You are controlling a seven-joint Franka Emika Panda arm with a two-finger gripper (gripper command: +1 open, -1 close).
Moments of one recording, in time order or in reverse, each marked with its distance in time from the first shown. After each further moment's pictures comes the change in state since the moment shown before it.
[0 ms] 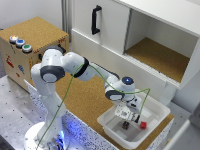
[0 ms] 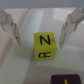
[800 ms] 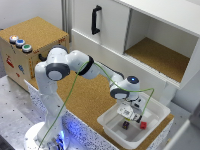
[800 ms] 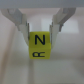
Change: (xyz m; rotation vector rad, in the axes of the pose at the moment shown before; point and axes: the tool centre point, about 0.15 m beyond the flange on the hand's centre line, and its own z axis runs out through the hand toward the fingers) arm 0.035 0.012 -0.034 0.015 0.062 0.189
